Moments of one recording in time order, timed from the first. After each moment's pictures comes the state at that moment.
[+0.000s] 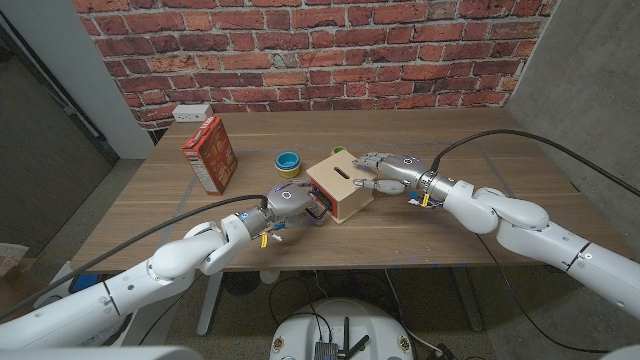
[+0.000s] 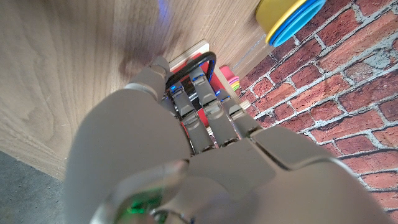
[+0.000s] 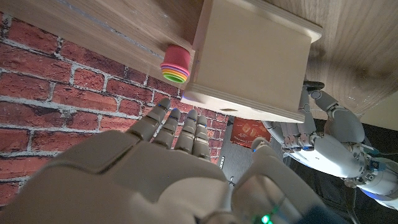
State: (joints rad) left arm 1.09 1.02 0.60 -2.04 1.10 0.04 0.17; left_hand 1.12 0.04 0.43 -0.18 0.19 0.94 -0.14 0.20 0.18 0.95 -0.21 0.19 0.18 0.95 -0.14 0.20 0.17 0.35 -0.04 0.19 0.17; right arm -0.92 -0.95 -0.55 -1.85 -0.65 0.24 -0.10; right_hand 0.05 0.09 0.39 0.06 0.21 0.18 -0.03 0.19 0.17 0.22 -0.07 0.19 0.18 0.10 -0.04 0.21 0.24 0.21 -0.04 0.18 0.16
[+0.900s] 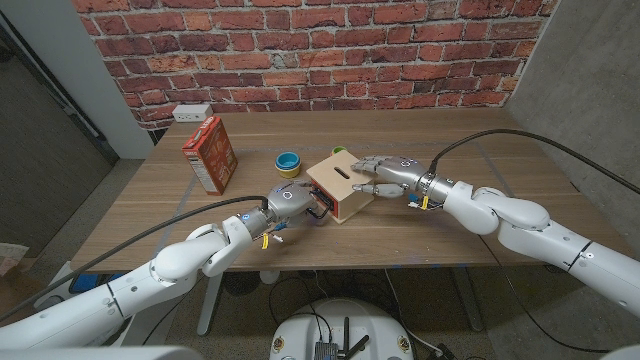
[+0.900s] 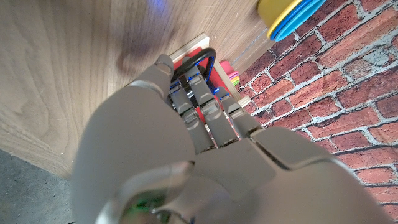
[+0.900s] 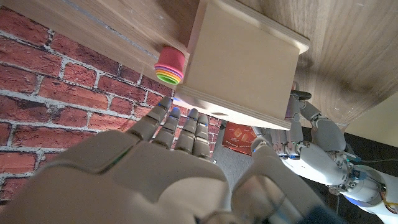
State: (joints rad) left arm 1.08 1.00 0.61 -2.02 1.09 0.04 0.21; left_hand 1.19 0.08 0.40 -0.17 0.19 1.05 -0.14 0.22 0.18 1.08 -0.21 0.21 0.19 1.05 -0.16 0.21 0.18 0.37 -0.04 0.19 0.17; right arm -0.92 -0.96 -0.55 -1.87 -0.71 0.25 -0.09; right_hand 0.04 0.08 0.40 0.06 0.21 0.20 -0.03 0.19 0.17 0.24 -0.07 0.19 0.18 0.12 -0.04 0.22 0.24 0.23 -0.04 0.18 0.16
